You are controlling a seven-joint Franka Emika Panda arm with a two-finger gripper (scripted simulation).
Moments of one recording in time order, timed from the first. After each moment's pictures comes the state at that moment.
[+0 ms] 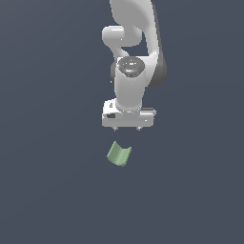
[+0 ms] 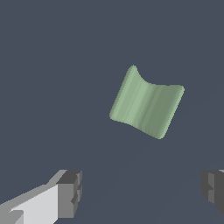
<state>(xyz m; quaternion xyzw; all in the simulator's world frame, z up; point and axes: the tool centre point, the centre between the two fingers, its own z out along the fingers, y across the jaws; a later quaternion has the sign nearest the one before) -0.008 0.022 0.168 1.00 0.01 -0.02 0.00</state>
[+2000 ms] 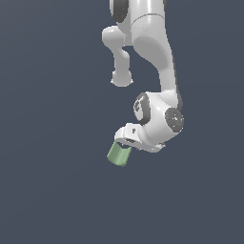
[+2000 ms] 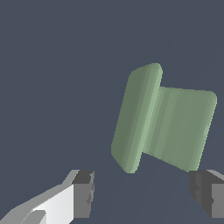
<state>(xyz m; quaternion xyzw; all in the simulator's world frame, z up) 0.030 0.044 0.082 0.98 -0.07 -0.08 0.19</state>
